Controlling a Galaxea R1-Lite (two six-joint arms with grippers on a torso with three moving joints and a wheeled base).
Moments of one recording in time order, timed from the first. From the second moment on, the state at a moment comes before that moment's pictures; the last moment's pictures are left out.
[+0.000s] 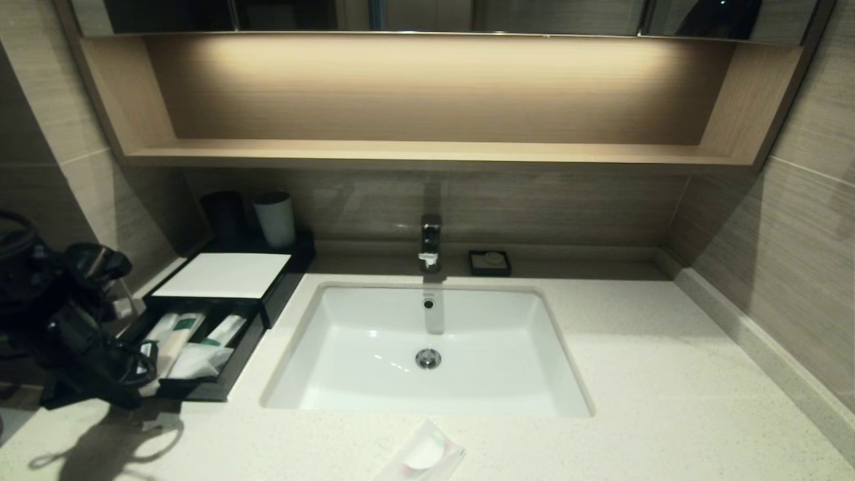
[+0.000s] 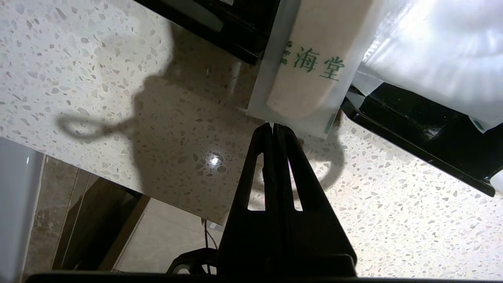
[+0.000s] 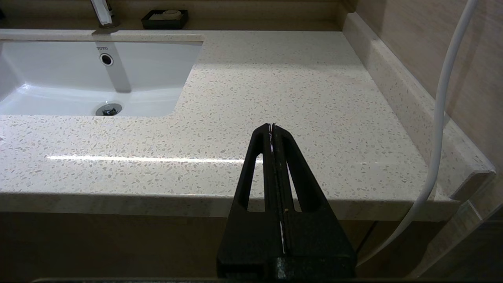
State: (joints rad) left arm 0.25 1.86 -1.14 0.60 0.02 -0.18; right arm 0.00 0.00 0.00 0.00 0.00 0.00
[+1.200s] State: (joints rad) left arm 0.24 1.87 -1.14 0.54 0.02 -0.20; right arm 0.00 0.00 0.00 0.00 0.00 0.00
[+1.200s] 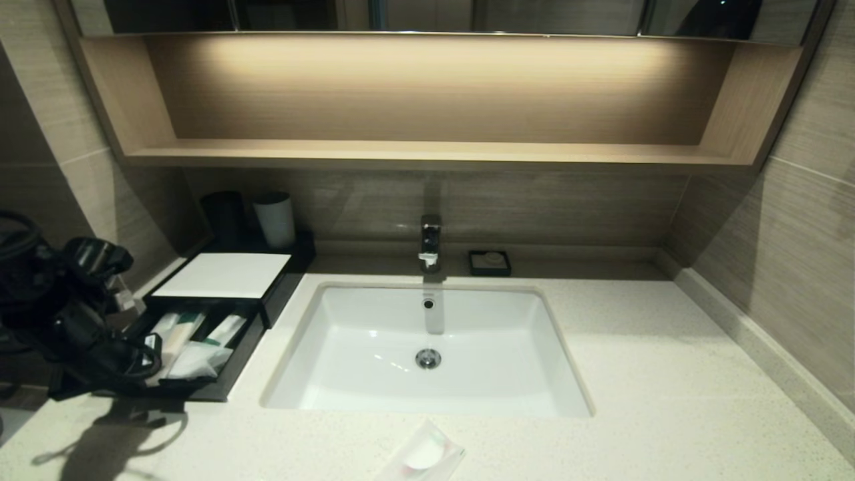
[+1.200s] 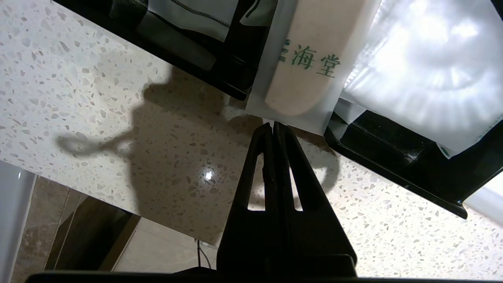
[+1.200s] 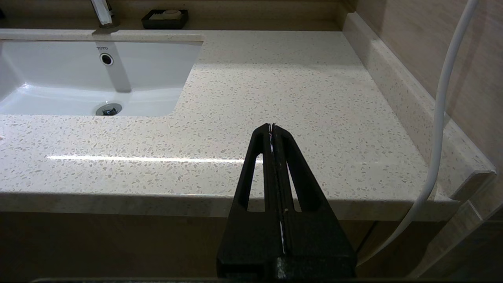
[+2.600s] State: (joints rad) left arm 0.23 1.87 -1.14 0.48 0.02 -0.24; right arm 0.00 0.00 0.00 0.00 0.00 0.00
